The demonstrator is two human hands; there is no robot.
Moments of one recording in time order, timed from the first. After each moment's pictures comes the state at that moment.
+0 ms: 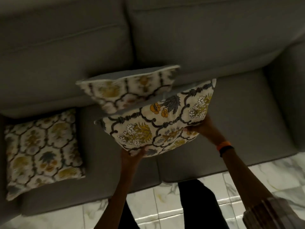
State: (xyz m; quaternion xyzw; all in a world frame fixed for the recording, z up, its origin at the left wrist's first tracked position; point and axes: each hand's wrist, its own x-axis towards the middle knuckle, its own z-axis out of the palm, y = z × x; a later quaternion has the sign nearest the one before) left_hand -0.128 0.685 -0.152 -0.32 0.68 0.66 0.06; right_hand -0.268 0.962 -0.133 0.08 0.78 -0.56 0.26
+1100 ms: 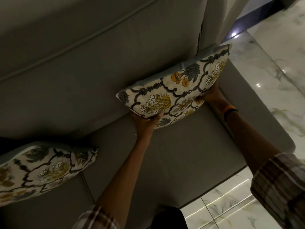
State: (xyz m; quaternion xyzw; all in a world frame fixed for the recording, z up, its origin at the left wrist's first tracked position) left_hand -0.465 1.119 -0.225 -0.14 0.70 0.70 0.08; right_hand -0.512 1.400 -0.199 0.21 0.80 -0.55 0.12
